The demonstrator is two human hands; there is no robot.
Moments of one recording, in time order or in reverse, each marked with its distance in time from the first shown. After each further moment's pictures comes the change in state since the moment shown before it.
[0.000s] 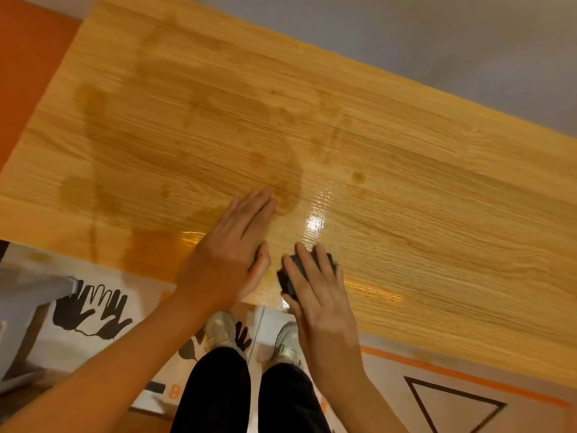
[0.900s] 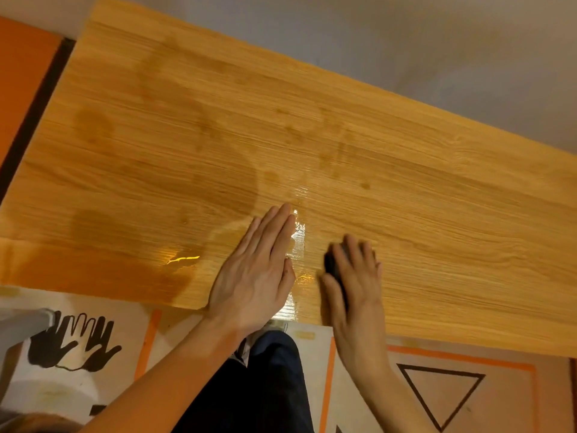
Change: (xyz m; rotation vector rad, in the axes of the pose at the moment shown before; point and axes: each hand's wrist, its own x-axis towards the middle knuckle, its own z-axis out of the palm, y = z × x) left_hand 0.003 -0.004 -0.004 0.020 -0.044 0.021; right_hand 0.024 -0.009 -0.007 0.077 0.157 0.305
